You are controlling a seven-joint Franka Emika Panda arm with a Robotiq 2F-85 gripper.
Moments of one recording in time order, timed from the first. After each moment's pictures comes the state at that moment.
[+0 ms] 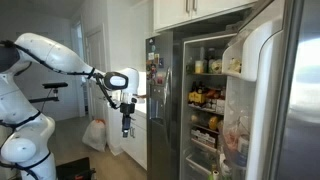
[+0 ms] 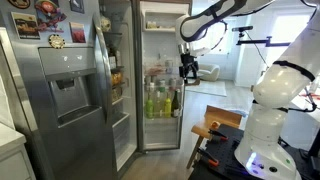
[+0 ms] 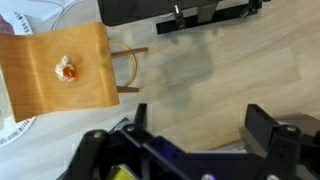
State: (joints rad) arm -0.15 -0.40 0.01 -2.44 -0.17 1.87 0.13
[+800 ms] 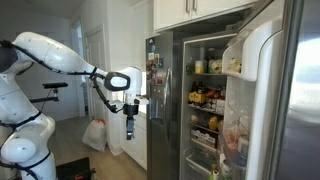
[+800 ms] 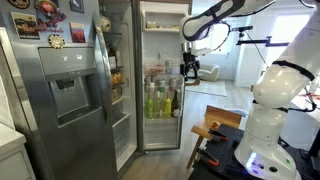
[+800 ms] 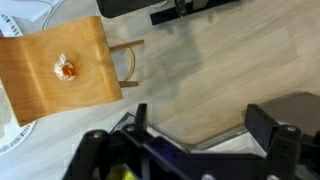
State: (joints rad) arm -0.15 -0.38 -0.08 -2.41 -0.17 1.92 0.13
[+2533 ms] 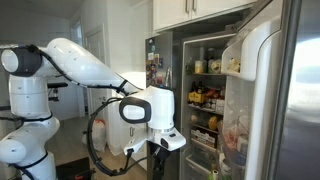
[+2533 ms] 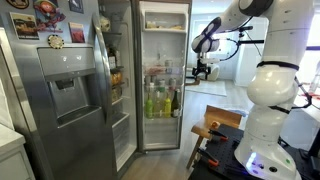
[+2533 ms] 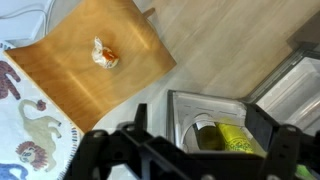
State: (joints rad) arm -0.37 0.07 -0.39 -2.10 -0.05 2.20 -0.06
